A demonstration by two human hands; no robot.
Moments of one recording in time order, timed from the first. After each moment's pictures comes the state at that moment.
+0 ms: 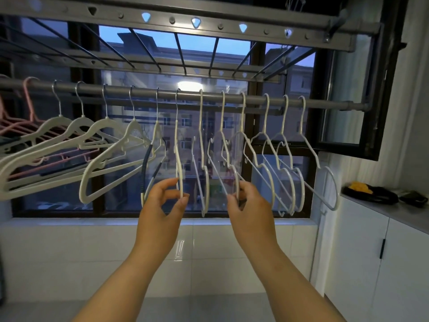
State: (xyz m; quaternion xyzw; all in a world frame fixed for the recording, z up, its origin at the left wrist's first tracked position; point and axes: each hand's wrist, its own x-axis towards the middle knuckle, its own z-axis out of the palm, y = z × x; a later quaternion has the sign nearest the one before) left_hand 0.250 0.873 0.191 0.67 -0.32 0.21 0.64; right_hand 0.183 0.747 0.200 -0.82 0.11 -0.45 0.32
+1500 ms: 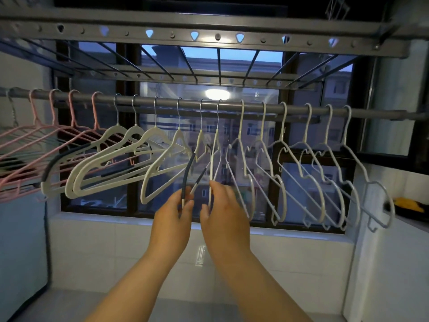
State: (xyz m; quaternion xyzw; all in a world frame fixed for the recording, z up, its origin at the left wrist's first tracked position) left_hand 0.270 0.920 0.194 0.74 -0.23 0.22 0.60; right_hand 0.209 0.845 0.218 -0.91 0.05 -0.35 0.23
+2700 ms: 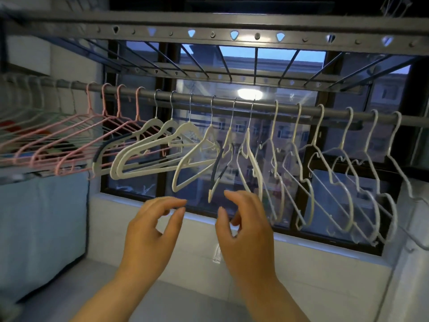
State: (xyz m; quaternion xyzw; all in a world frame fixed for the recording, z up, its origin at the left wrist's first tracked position) left_hand 0.227 0.984 0.177 0.73 -0.21 0.38 0.53; right_hand 0.214 0.852 0.179 -0.74 -0.15 -0.60 0.25
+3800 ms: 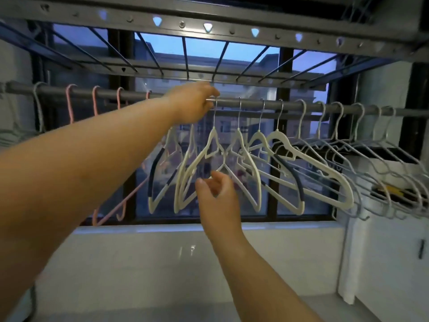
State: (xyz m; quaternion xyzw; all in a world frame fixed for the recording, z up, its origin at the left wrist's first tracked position) left_hand 0.427 1.069 0.382 0.81 -0.45 0.35 0.14; right_hand 0.332 1.030 0.225 -0.73 0.06 -0.36 0.58
